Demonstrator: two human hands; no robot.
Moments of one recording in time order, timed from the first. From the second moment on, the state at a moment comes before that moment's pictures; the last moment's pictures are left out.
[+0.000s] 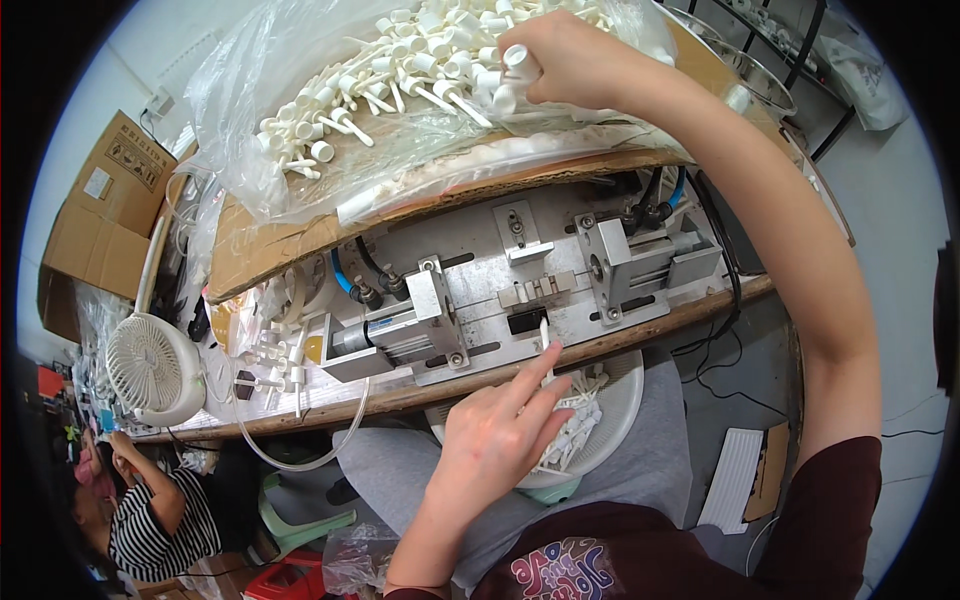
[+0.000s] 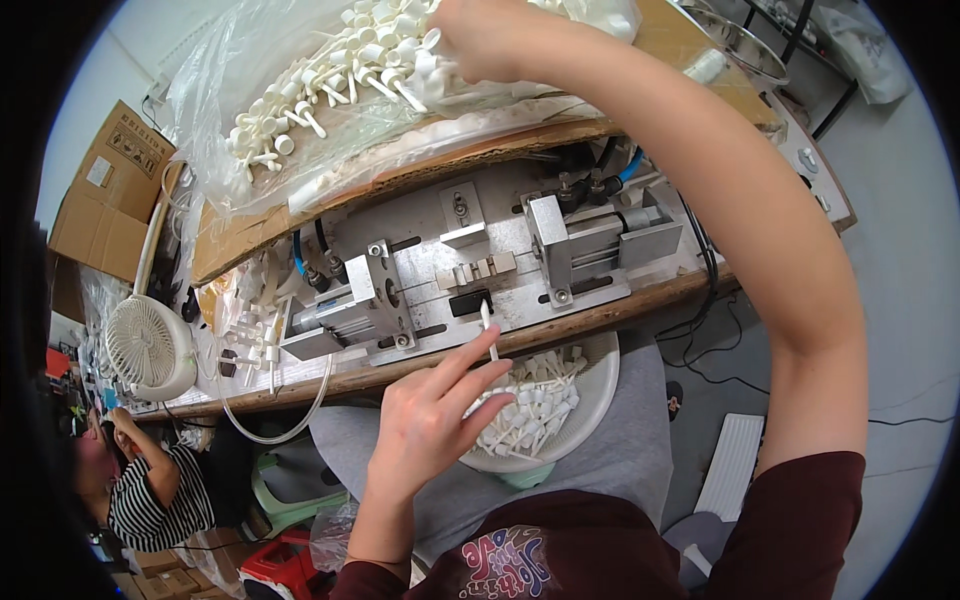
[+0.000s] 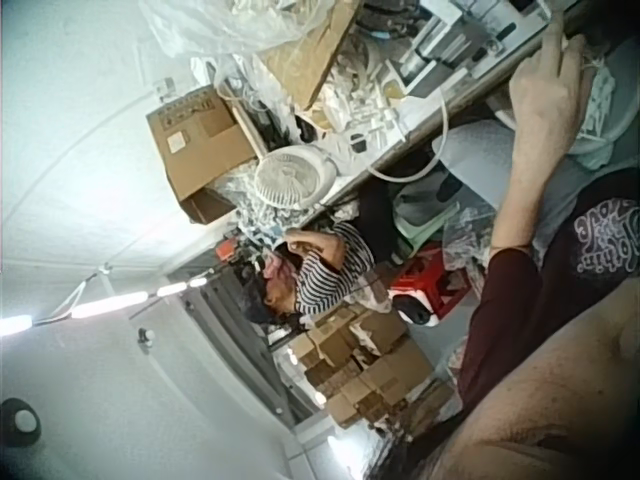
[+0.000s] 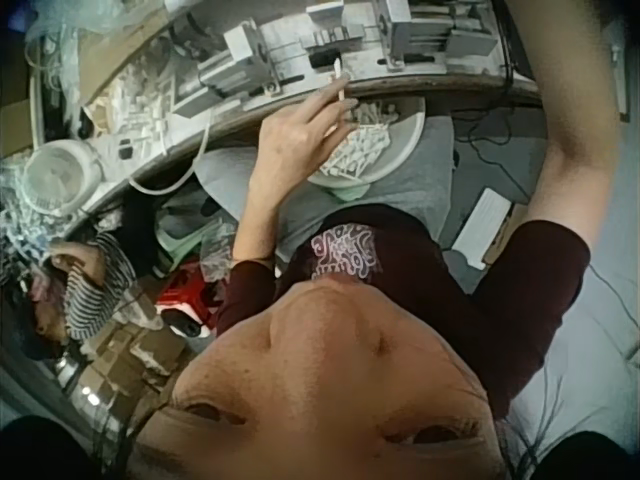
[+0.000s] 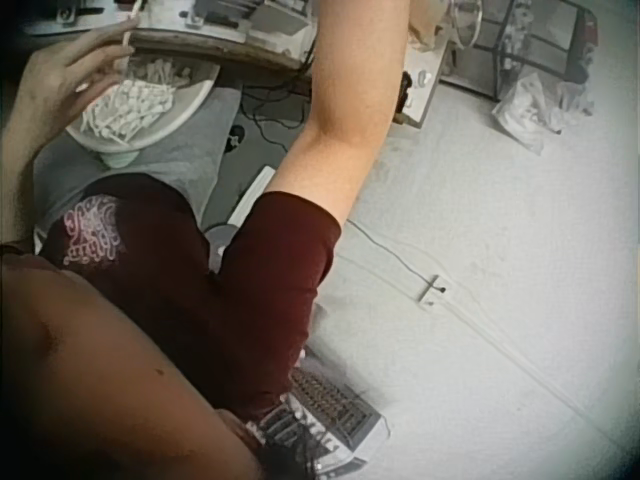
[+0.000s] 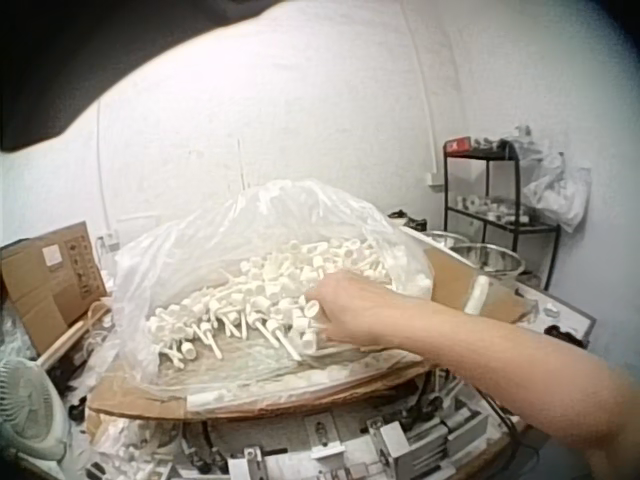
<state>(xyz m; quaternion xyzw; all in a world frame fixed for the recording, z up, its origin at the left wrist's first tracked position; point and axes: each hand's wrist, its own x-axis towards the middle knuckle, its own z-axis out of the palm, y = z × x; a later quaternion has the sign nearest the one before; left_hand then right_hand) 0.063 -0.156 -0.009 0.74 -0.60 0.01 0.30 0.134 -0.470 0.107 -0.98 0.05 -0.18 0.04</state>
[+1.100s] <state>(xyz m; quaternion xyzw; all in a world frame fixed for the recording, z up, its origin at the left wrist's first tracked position) 0.069 -0.173 -0.021 0.77 -0.53 0.14 0.34 -0.047 -0.343 0.019 -0.65 0.20 -0.31 0.67</state>
